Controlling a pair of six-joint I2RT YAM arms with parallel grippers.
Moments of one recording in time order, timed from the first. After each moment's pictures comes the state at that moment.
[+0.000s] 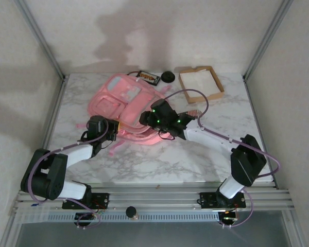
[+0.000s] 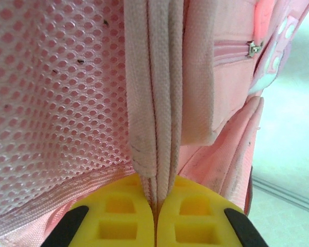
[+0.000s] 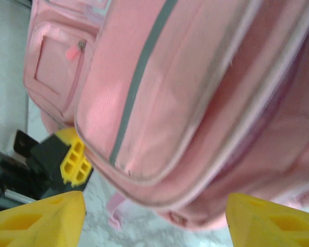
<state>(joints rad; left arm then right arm) -0.22 1.39 0.48 0.37 0.17 -1.56 0.88 1.60 1.24 -0.41 0.07 0.98</state>
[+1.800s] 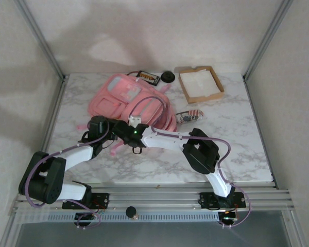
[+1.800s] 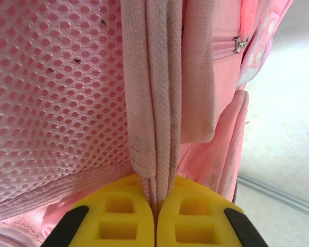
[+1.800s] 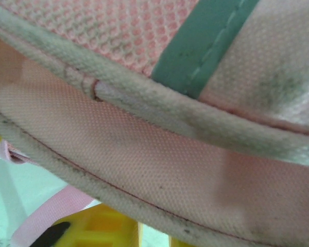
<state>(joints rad) -0.25 1.36 0.48 0.37 0.13 -1.61 1.13 2.11 1.66 -0.67 0.43 0.96</state>
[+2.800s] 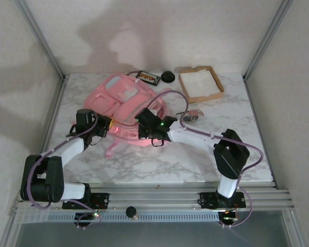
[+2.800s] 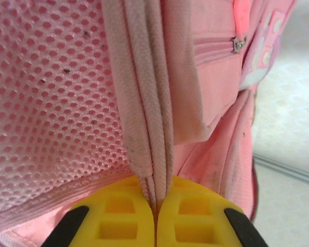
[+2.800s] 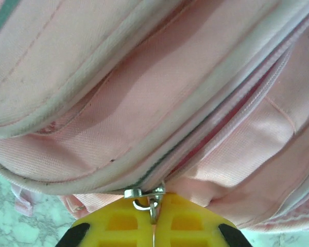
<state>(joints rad) 0.00 1.36 0.62 0.09 0.39 -1.28 0.97 1.78 1.37 -0.56 0.16 0.75</state>
